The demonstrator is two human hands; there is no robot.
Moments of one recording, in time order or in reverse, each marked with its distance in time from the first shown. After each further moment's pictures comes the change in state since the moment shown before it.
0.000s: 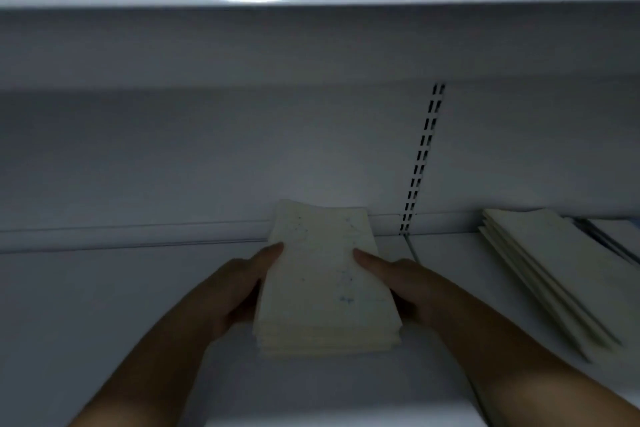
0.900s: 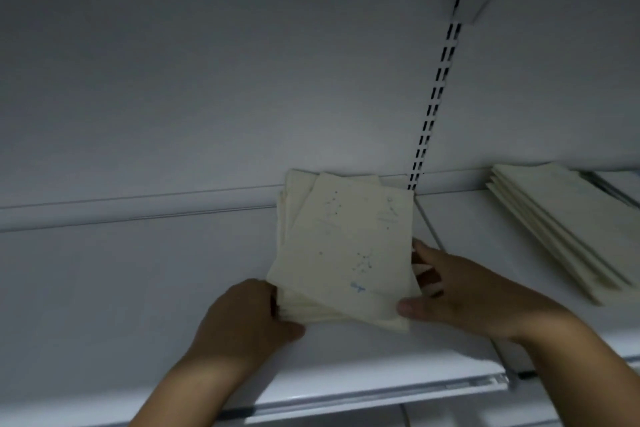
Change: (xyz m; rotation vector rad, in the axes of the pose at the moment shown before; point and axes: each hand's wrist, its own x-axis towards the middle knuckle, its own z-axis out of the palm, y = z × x) left_hand -0.032 -0.051 0.003 1.065 0.196 0.233; right_hand -0.072 0.035 -0.017 -0.527 -0.181 -0.367
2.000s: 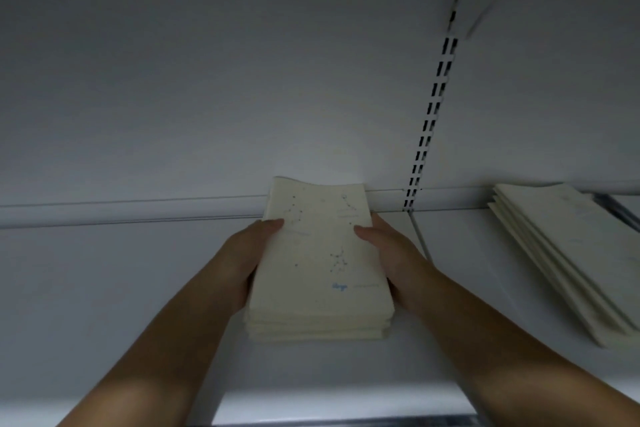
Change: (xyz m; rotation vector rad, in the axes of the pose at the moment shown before) left_hand 0.057 0.044 -0.026 -1.273 -0.022 -0.368; right_hand 0.095 -0.007 0.006 0.818 0.241 -0.013
